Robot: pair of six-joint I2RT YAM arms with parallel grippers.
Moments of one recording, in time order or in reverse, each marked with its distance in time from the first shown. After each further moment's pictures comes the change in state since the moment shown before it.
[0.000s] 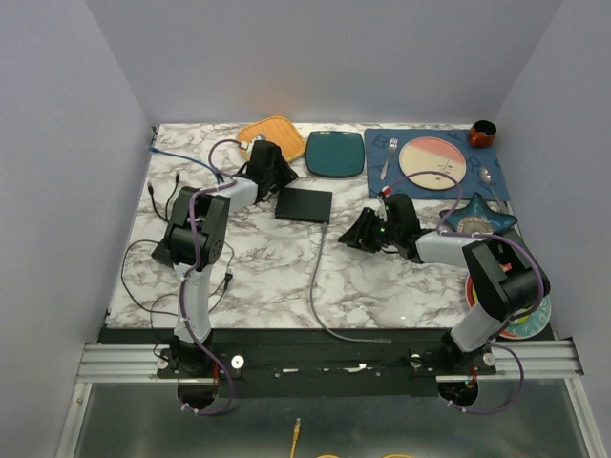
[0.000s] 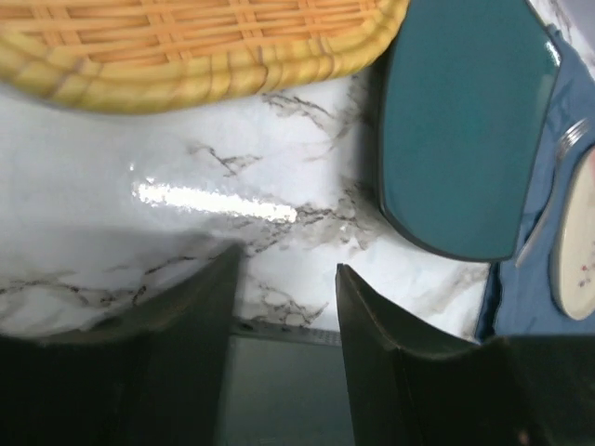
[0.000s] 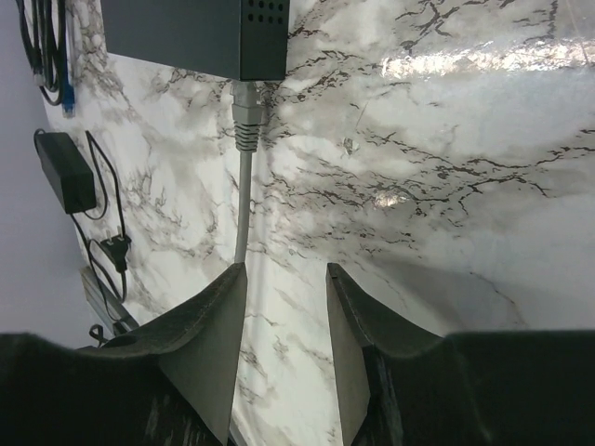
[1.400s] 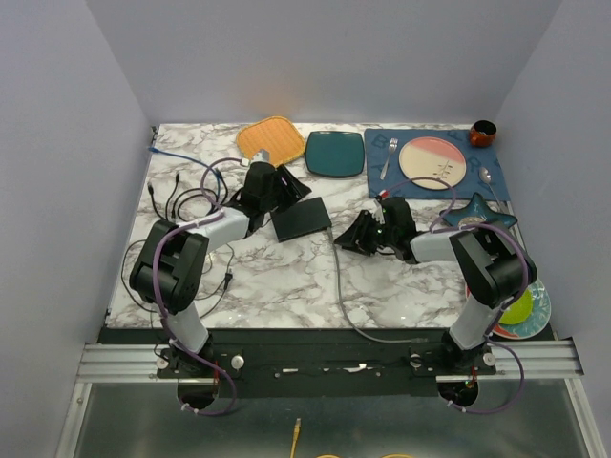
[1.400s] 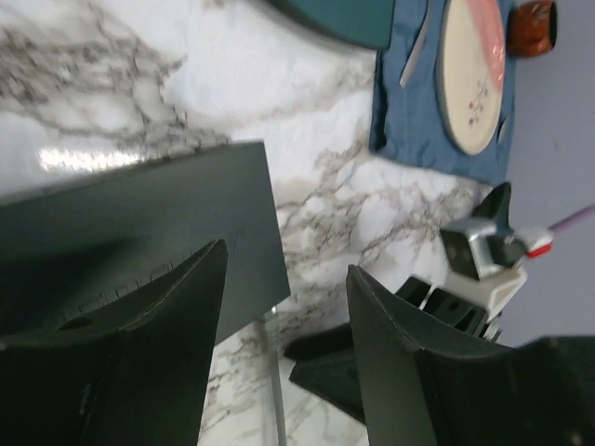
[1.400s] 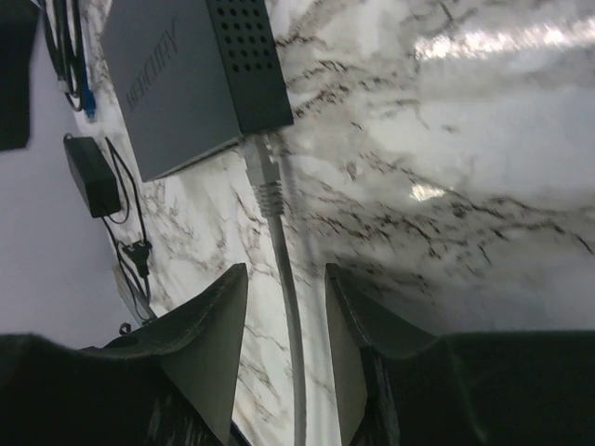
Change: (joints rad) left arm -0.139 -0.370 -0.447 0.179 0.091 -0.111; right arm 0.000 0.129 0.026 0.134 -0.066 0.088
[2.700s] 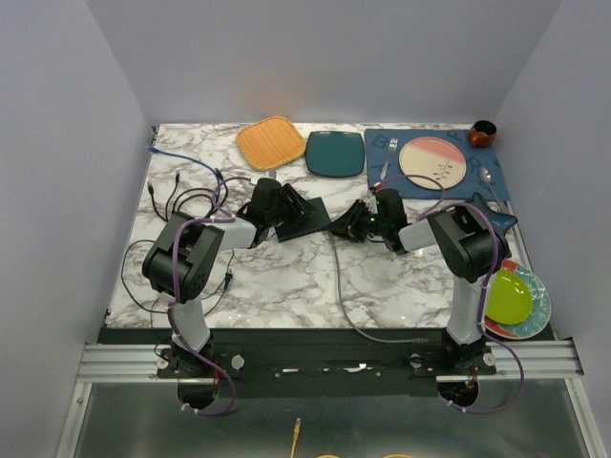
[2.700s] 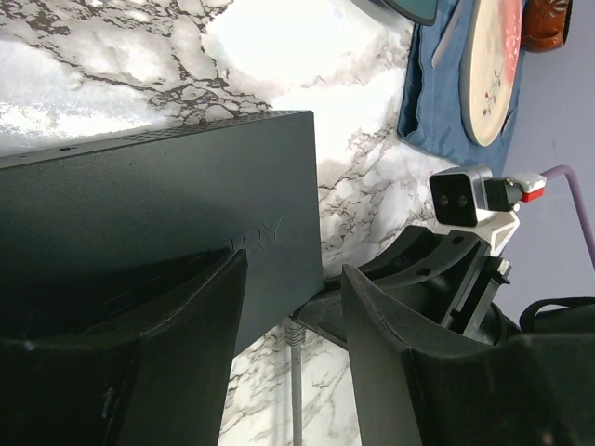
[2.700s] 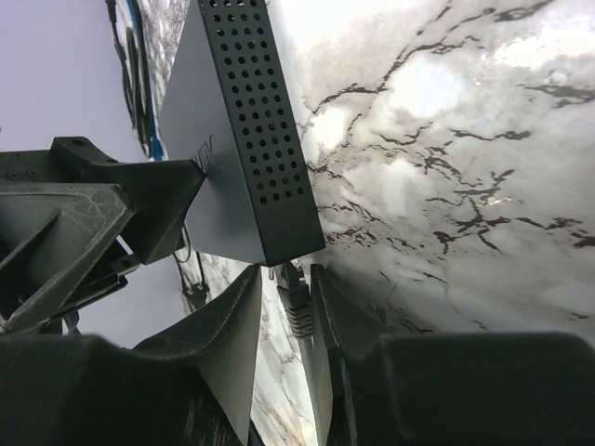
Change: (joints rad) left arm -0.007 0.088 -0.085 0.127 0.063 -0.091; right arm -0.029 0.216 0.100 0.236 -0.077 0.175
